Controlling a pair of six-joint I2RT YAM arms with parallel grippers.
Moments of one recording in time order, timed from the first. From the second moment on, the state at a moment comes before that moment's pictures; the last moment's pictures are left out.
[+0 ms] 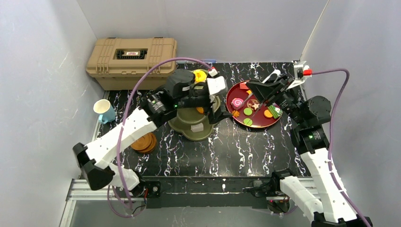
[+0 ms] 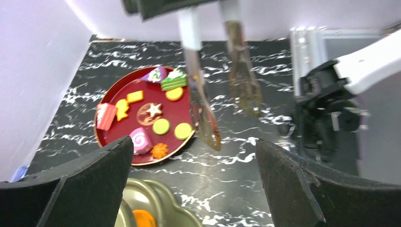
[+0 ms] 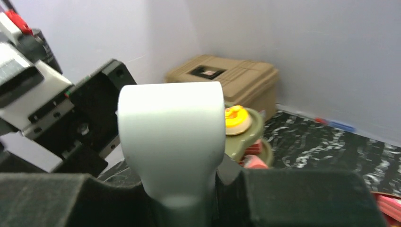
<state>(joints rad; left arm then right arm) -0.89 1.41 1.50 -0.34 0.46 0.30 0.26 0.76 0.93 0.15 -0.50 0.50</state>
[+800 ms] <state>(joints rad) -0.87 1.45 1.55 -0.35 0.77 -0.17 0.28 0.95 0.96 0.80 -0.90 1.02</state>
